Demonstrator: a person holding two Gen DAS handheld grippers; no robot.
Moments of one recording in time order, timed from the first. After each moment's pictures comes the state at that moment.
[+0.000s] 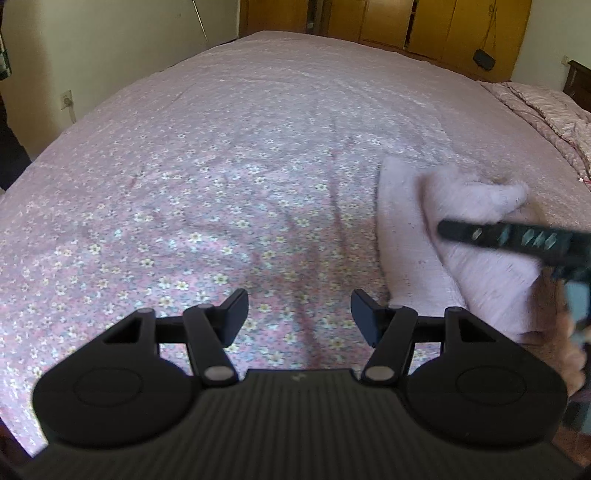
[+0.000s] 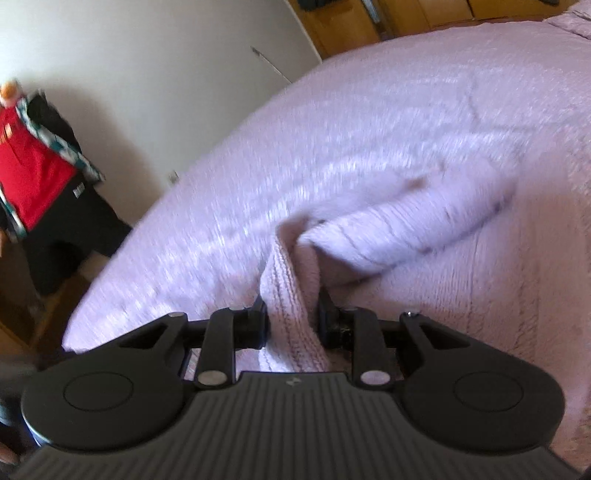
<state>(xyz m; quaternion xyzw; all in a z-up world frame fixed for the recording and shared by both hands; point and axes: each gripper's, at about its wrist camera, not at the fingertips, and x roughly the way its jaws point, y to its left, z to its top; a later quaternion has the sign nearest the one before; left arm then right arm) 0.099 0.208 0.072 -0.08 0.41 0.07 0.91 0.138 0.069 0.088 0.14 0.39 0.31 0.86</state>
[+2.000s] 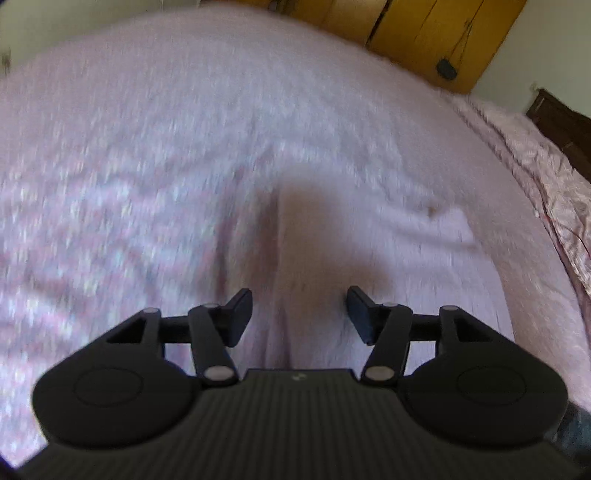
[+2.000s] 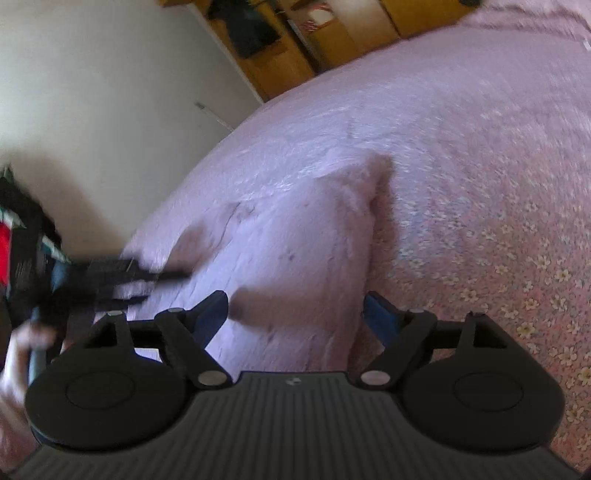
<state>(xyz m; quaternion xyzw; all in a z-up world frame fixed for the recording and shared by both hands) 0.221 0.190 0.046 -0.19 0.44 -0.03 0.88 0.105 -0.059 0.068 0.23 0.36 0.21 0.88</state>
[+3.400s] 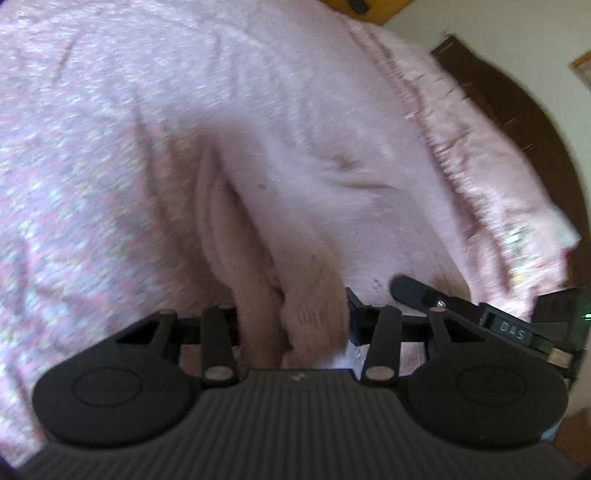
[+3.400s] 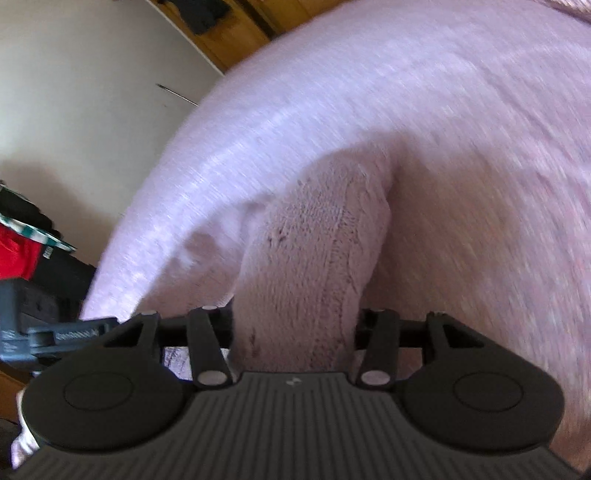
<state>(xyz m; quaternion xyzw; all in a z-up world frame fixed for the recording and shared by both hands) 0.074 0.069 0.047 -0.24 0.50 -0.20 0.81 -0.024 -0.160 0.097 0.25 0.44 0.17 0.85</state>
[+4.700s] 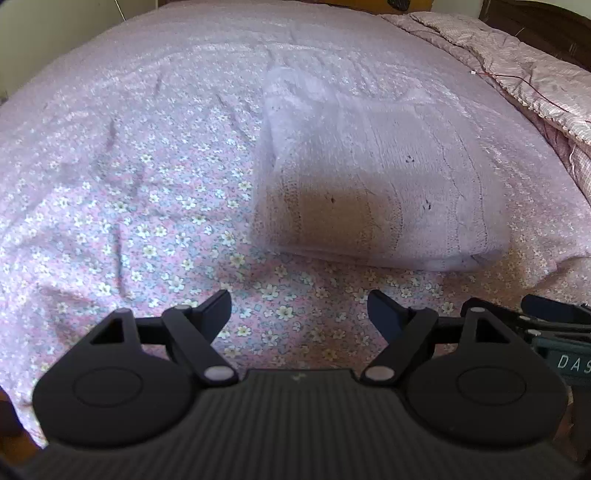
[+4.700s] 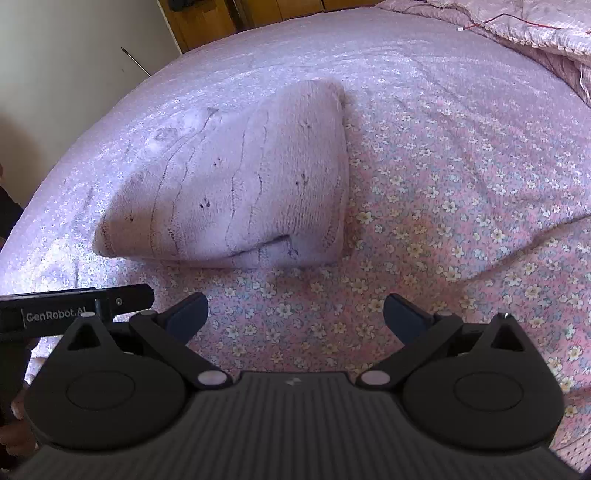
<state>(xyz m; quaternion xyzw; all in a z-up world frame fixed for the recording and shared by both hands) -0.061 0.020 0.046 -0.04 0.46 -0.05 0.89 -0.152 -0.128 0.078 0.11 0.44 0.07 0.89</state>
